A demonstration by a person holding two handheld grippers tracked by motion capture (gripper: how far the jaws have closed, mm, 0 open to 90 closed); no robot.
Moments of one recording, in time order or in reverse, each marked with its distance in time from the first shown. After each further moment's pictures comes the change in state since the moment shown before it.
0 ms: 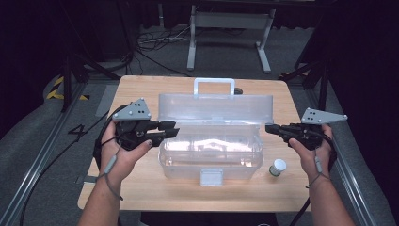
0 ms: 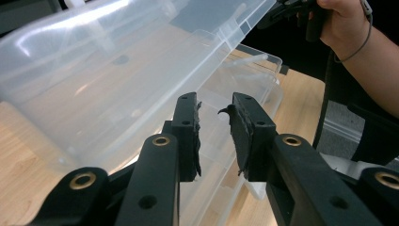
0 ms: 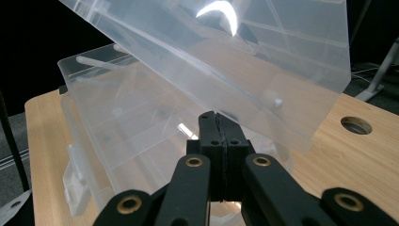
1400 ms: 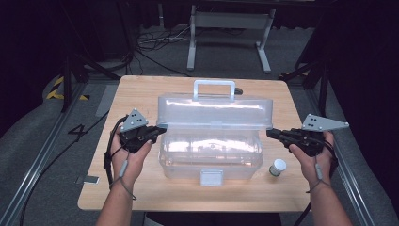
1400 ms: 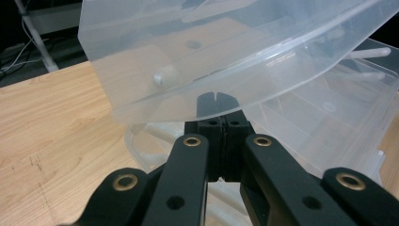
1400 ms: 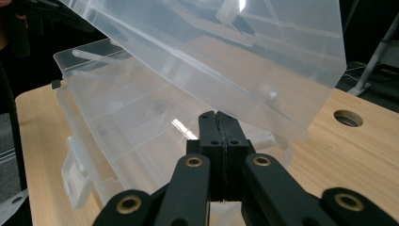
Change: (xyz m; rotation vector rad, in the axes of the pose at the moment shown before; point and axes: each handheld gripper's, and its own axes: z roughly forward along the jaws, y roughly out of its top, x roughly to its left) left arm 0.033 -0.059 0.035 -0.072 0.257 -0.123; right arm 0.013 -0.009 -0.007 0.004 -0.040 -0.011
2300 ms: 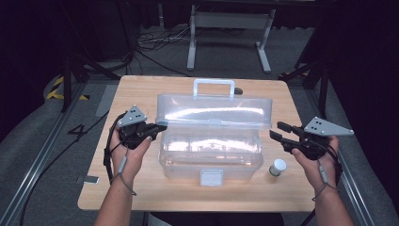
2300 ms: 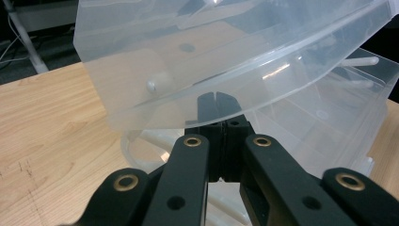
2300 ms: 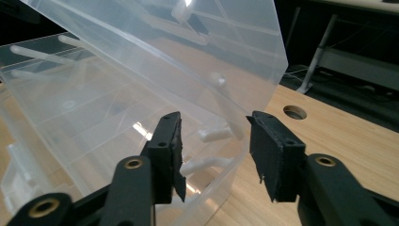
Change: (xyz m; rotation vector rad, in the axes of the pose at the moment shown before) left arm 0.007 0.006 0.001 0.007 -0.038 -0.016; right arm 0.006 -0.006 -0.005 -0.015 -0.191 -0.009
